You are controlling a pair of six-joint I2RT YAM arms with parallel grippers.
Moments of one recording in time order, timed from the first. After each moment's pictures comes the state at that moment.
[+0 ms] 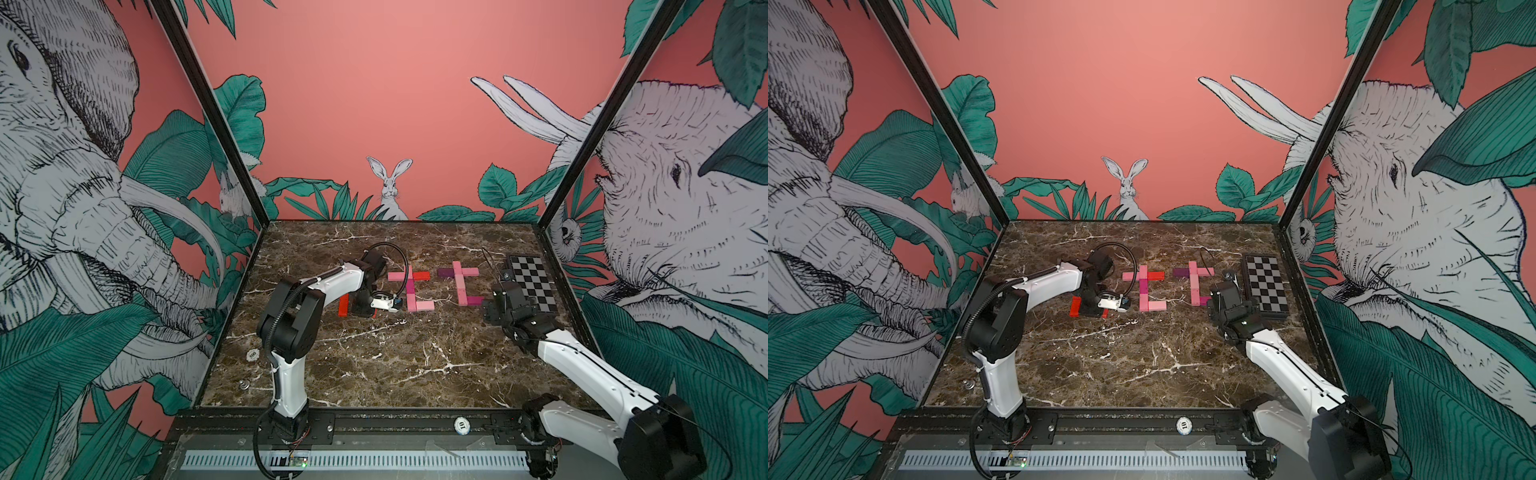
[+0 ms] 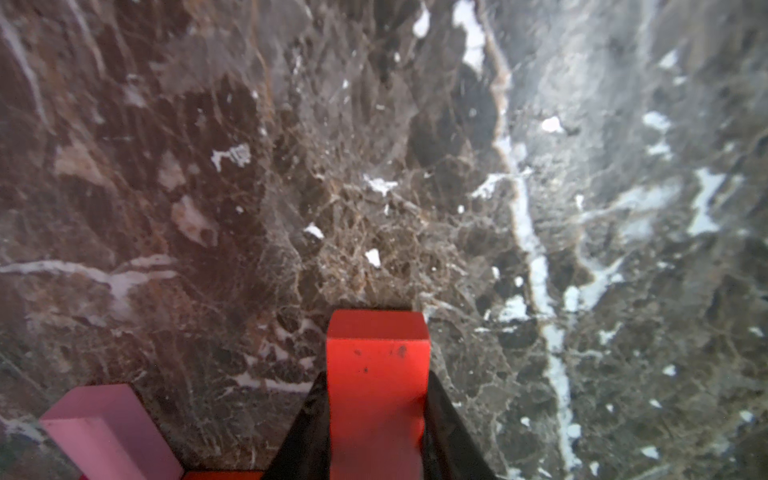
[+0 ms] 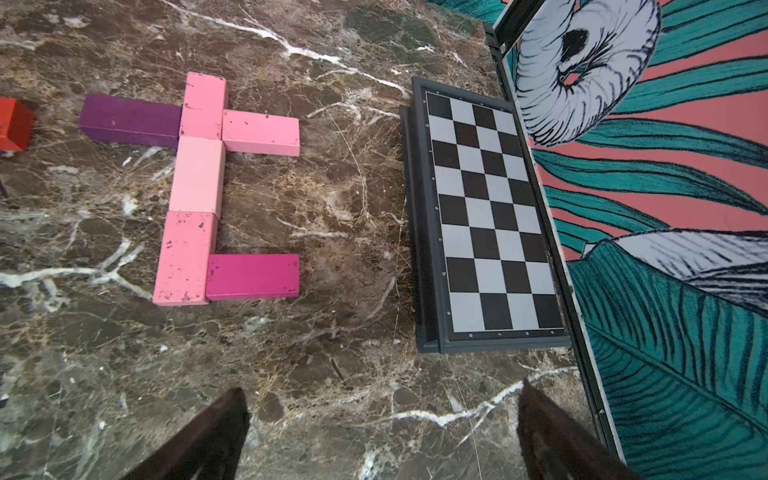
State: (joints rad) left arm -0.52 1.93 1.33 -0.87 0.02 1.21; right arm 0.40 1.08 0.66 -0.42 0.55 0.16
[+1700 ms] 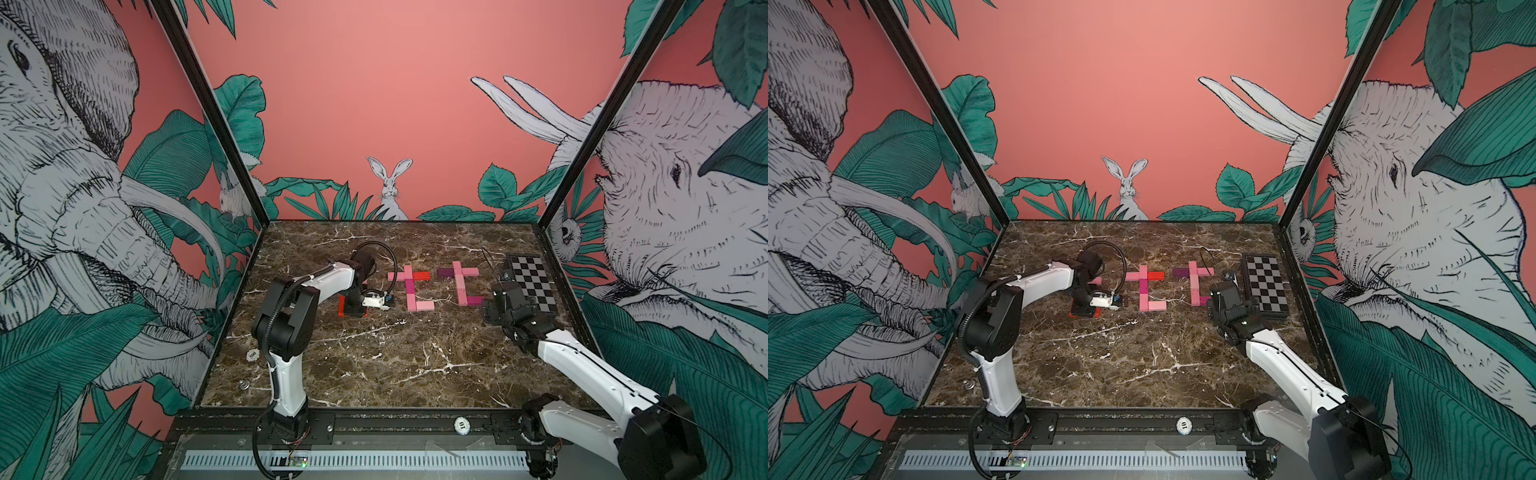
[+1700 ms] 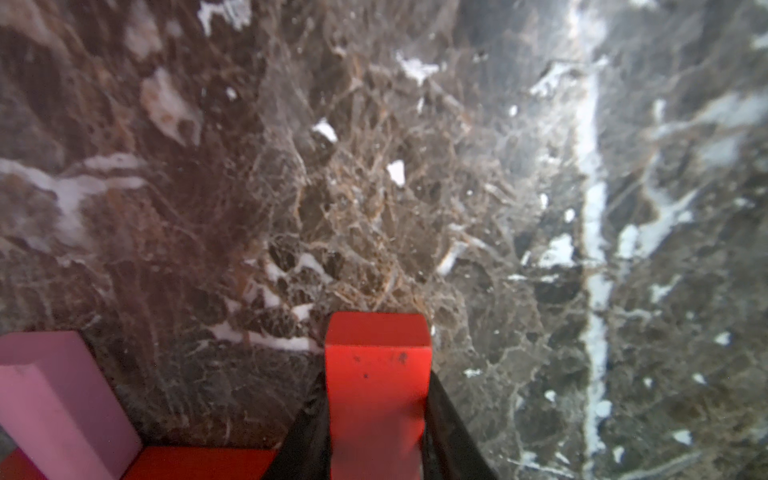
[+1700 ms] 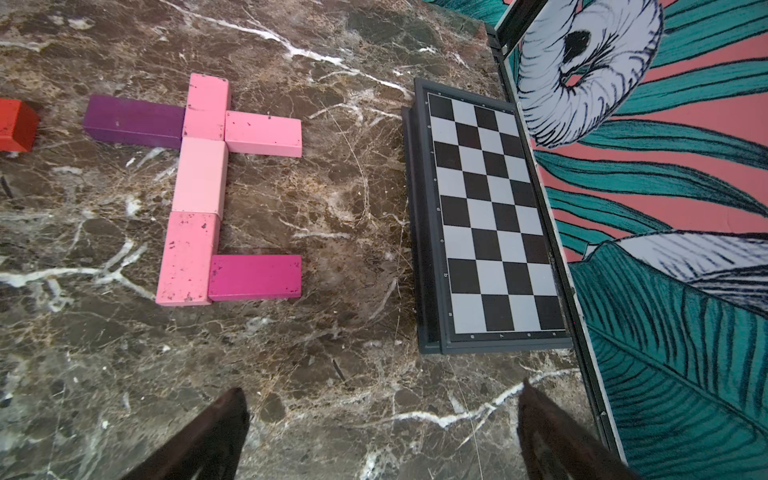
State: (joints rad) left arm -0.45 1.91 1.29 -0.85 0.02 1.21; right arm 0.40 1.08 0.66 -0.42 0.55 0.16
